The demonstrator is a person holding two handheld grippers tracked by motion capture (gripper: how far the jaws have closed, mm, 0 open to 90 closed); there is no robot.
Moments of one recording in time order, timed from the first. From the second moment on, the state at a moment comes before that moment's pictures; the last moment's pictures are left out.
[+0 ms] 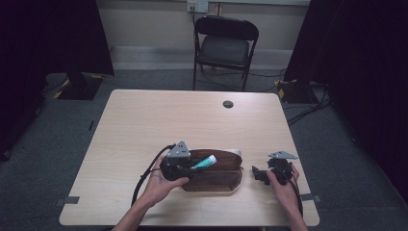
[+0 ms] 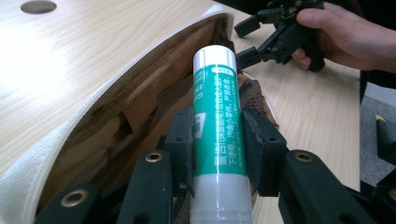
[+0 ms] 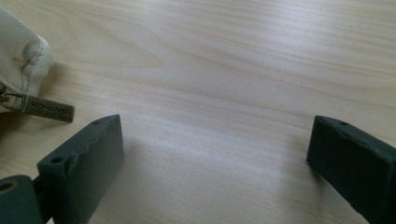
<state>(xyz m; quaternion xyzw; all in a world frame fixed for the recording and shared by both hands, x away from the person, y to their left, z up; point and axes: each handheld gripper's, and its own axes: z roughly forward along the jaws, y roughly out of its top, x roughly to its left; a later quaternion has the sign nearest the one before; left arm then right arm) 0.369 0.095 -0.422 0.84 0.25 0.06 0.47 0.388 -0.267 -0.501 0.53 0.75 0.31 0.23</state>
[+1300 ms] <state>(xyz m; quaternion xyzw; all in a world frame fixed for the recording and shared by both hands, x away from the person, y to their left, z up) 0.375 0.112 -0.438 0.84 0.28 0.06 0.46 0.388 -0.267 -0.501 0.53 0.75 0.31 0.23</state>
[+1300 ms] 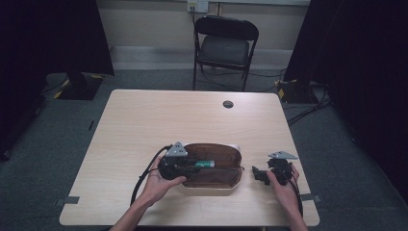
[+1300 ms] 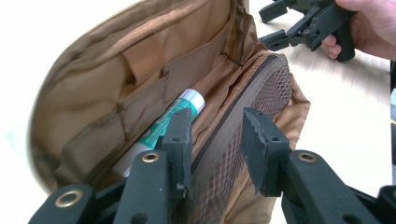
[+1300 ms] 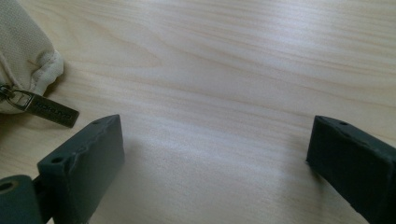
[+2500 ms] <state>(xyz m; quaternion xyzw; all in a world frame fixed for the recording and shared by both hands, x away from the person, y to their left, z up) 0.363 0.234 -0.435 0.80 0.38 0.13 0.44 0.388 -0.266 -0.501 0.54 0.75 0.31 0.23</state>
